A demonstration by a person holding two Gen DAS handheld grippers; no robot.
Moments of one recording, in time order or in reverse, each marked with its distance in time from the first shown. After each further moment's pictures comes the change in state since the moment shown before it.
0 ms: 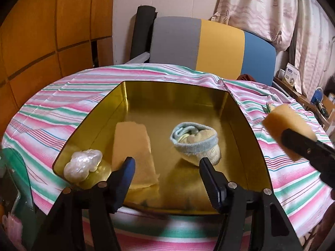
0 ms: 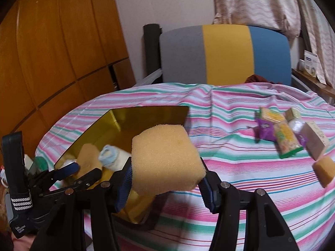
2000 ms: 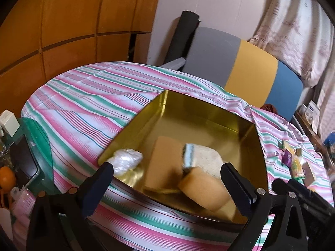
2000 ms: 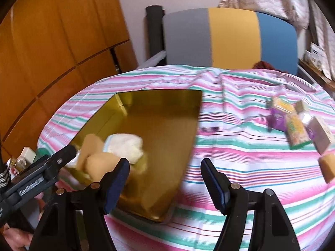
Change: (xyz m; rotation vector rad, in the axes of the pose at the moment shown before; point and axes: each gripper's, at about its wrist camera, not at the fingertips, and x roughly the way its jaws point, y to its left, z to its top) left arm -0.036 0.042 0.014 -0.238 -0.027 0.101; right arm 0.014 0.013 0.010 0.022 0.132 -0.015
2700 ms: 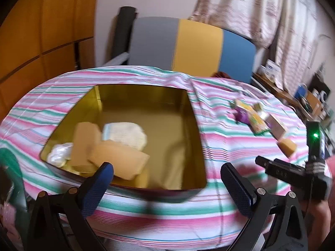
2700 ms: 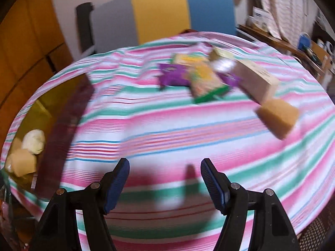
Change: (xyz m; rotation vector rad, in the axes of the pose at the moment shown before) left arm -0.021 -0.098 -0.044 0.288 0.062 -0.224; right arm -0.013 -0.162 -0.052 0.241 0.093 -0.294
